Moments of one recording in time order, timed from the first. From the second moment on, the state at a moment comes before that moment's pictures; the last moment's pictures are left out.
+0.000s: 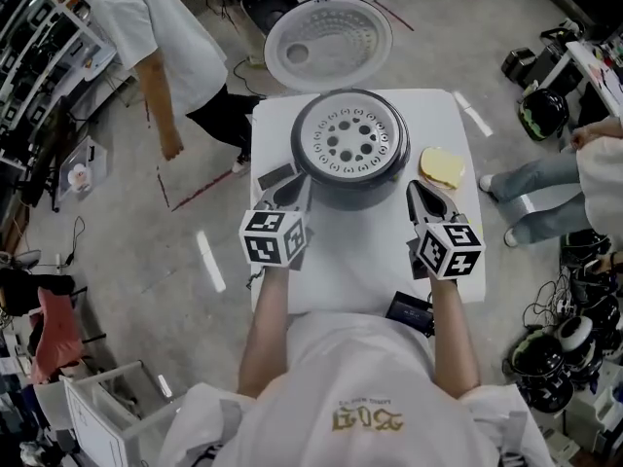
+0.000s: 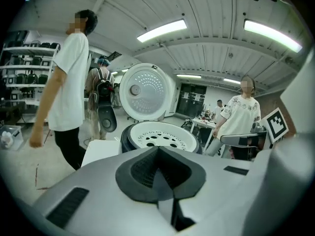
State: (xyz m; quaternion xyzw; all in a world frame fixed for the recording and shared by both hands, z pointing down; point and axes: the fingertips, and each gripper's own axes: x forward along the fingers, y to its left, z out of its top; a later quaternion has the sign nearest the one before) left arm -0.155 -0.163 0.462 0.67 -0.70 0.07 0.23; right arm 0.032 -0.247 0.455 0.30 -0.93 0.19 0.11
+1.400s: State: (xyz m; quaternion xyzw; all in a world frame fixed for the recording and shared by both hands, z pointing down) left arm -0.111 -0.067 0.440 0.67 -0.72 0.00 0.20; right arm 0.070 -0.161 0.439 0.29 -0.94 0.15 0.10
